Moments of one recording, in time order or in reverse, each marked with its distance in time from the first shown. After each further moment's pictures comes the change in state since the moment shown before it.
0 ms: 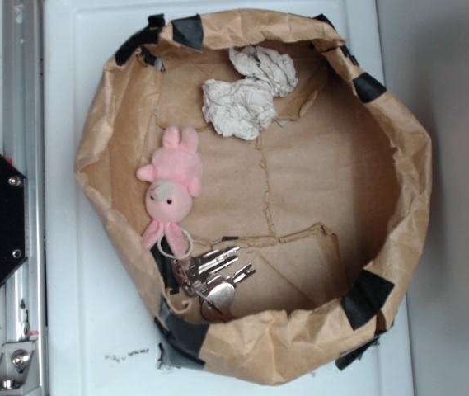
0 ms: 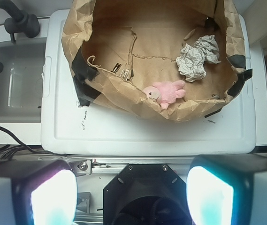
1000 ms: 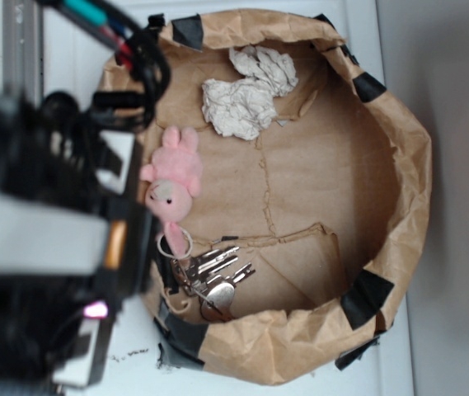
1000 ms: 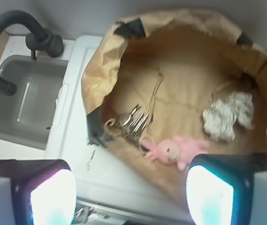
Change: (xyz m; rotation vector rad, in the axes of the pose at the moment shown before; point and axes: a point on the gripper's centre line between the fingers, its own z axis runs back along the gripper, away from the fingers) arm 0.070 -0.004 -0.030 -0.055 -0.099 -0.191
